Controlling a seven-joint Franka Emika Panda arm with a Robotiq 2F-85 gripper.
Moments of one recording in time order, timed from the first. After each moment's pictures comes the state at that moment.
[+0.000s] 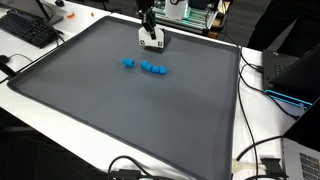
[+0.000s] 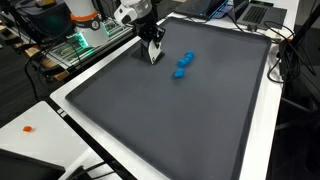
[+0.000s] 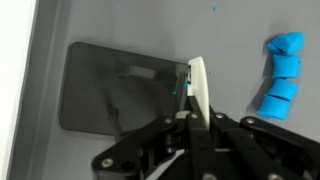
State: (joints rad) arm 0.03 -0.04 0.01 -2.68 0.70 2.65 0.71
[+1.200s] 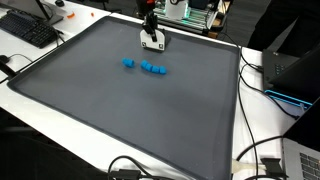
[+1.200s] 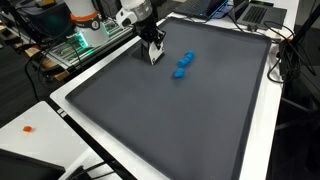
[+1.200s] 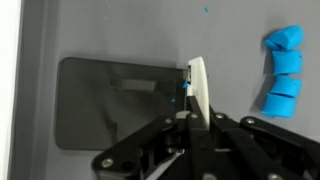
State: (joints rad) arm 0.04 -0.01 0.03 -2.68 0.80 2.69 0.71
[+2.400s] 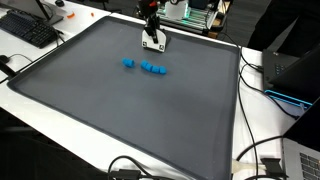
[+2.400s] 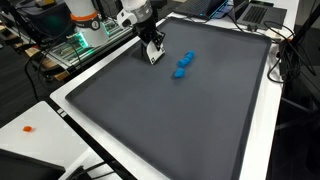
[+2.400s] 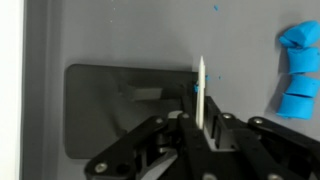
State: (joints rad) arm 0.04 0.00 0.05 -2.70 0.80 2.73 0.77
